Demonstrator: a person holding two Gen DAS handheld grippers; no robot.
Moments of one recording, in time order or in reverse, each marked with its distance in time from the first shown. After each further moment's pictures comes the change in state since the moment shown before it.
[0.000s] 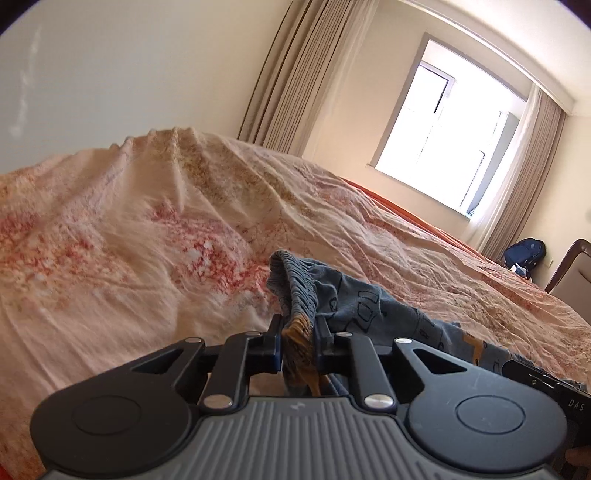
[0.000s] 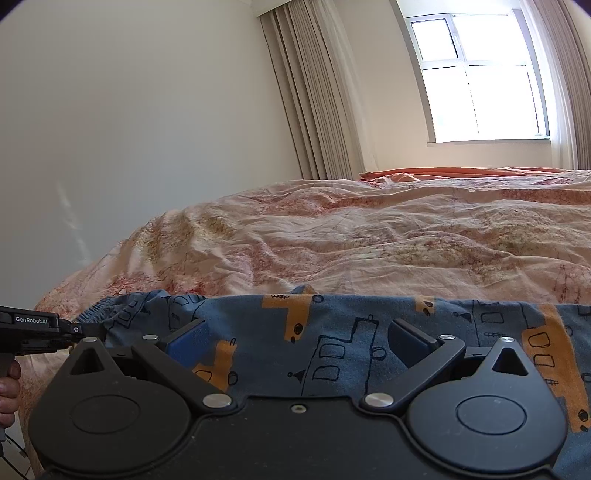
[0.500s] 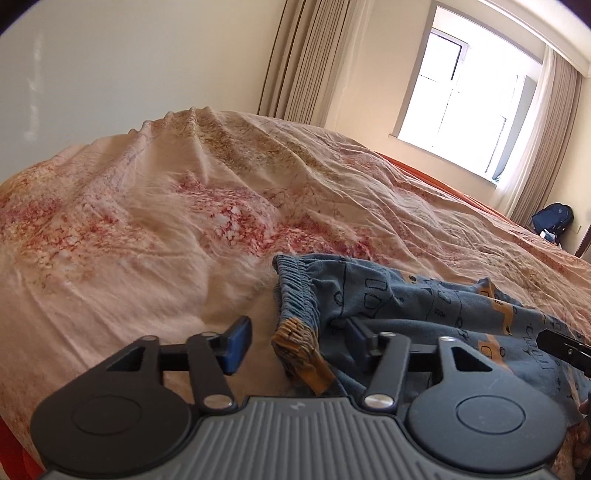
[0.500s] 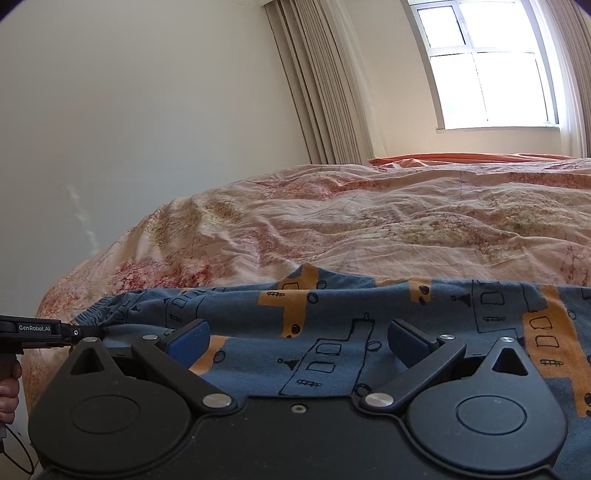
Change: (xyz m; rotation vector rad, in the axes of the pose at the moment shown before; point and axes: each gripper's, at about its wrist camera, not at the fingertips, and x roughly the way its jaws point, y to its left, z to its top) left arm 0.009 -0.001 -0.019 0.061 0.088 0.111; right arm 0.001 -0.003 -0.008 -0.003 0.047 0.030
